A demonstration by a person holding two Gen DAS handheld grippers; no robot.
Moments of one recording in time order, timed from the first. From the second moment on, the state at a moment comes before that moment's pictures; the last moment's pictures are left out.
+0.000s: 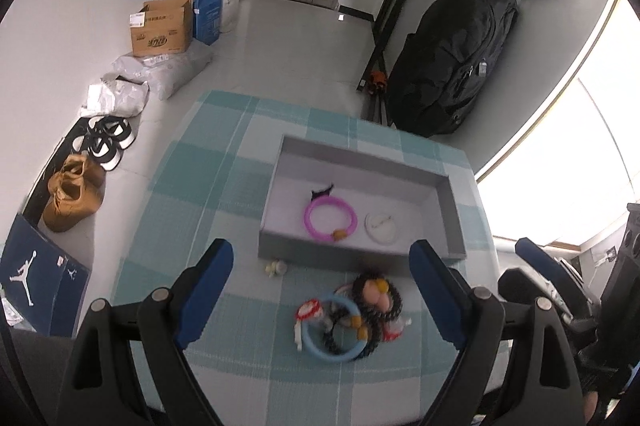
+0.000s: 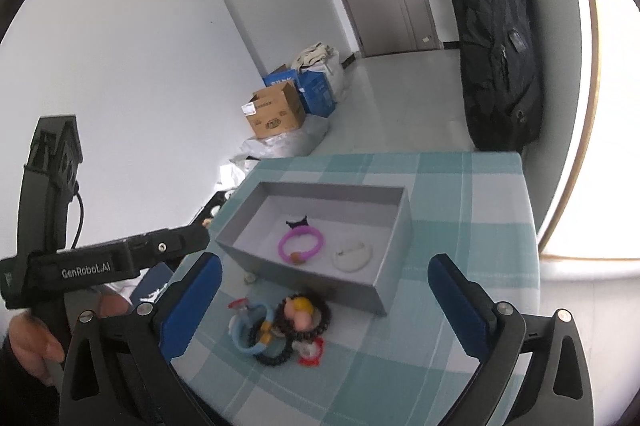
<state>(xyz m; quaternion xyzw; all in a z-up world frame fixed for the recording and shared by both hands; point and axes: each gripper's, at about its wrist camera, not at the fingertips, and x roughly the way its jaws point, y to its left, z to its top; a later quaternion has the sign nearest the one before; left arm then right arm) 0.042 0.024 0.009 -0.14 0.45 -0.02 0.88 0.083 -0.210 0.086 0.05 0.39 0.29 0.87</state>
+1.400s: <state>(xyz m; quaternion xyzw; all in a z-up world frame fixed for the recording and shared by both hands) 0.049 0.029 -0.058 -0.15 0.53 -0.06 0.83 0.060 -0.199 0.058 0.02 0.43 0.29 0.85</state>
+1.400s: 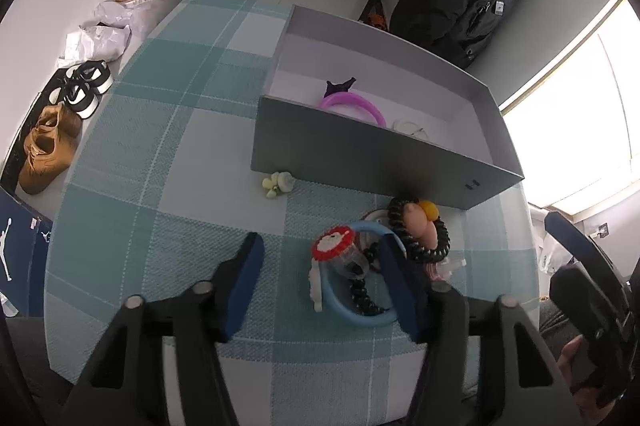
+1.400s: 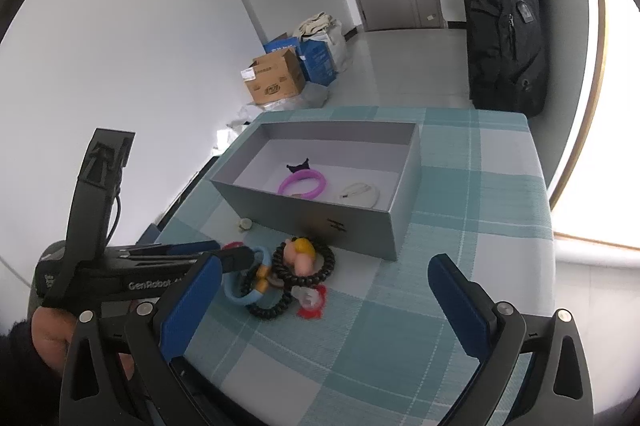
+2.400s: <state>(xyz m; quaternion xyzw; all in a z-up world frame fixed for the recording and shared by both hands) 0.042 0.069 -0.018 -0.28 0.46 -0.10 0.83 0.042 -0.150 0.044 -0.04 0.45 0.35 0.82</state>
